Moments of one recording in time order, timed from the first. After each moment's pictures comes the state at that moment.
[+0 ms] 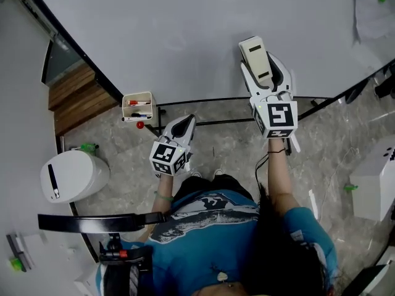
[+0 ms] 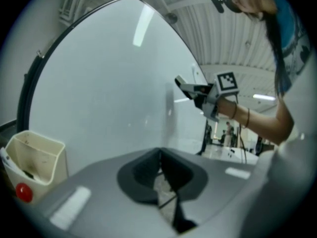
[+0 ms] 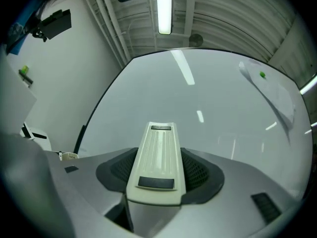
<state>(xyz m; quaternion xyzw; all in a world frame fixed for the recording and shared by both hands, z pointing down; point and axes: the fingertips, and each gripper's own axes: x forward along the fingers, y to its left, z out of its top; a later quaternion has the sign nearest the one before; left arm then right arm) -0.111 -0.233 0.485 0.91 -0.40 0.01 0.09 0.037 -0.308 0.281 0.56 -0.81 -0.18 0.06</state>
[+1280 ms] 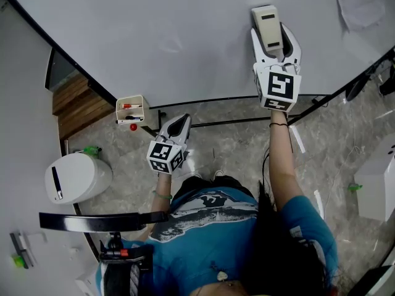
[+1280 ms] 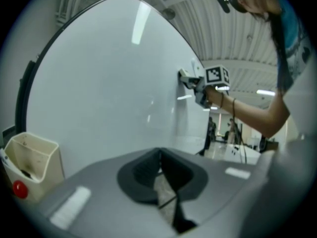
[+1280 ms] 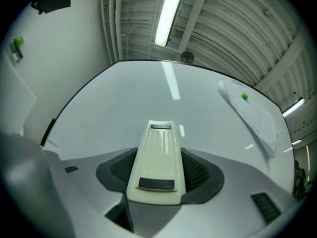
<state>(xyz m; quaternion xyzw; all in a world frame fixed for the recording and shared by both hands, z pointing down) -0.078 -0.231 0.480 0.90 -0.42 0.03 0.09 0.125 -0.340 0.205 0.63 -0.73 -0.26 0.01</state>
